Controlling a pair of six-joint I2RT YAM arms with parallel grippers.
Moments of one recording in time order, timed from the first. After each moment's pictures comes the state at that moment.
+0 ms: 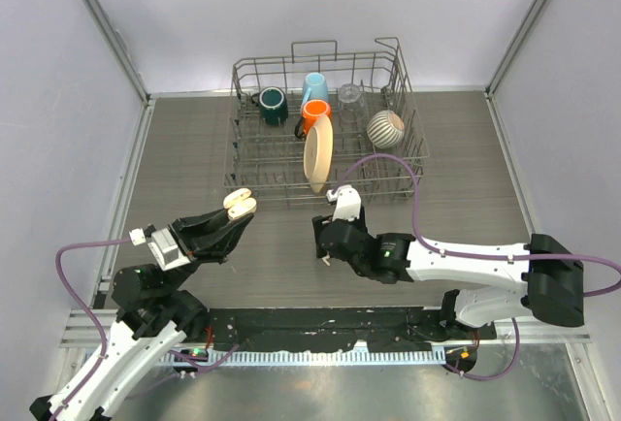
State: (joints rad) left arm -0.66 0.13 0.34 0.36 0.24 -0.10; right arm 1.22 1.27 0.77 -0.25 0.66 0.68
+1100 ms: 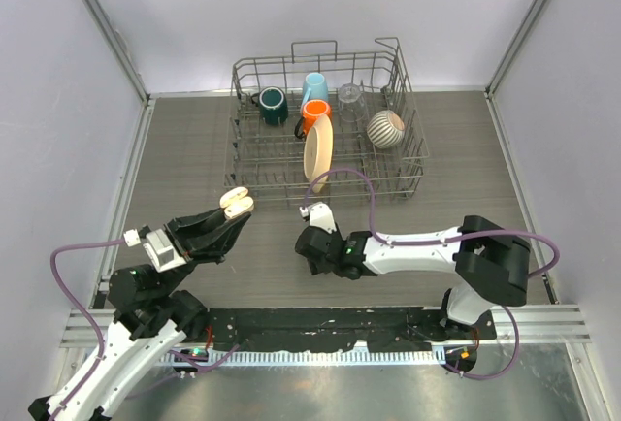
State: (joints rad) left arm -0.66 0.13 0.37 0.36 0.25 -0.10; right arm 1.21 1.59 0.87 -0.32 0.45 0.67
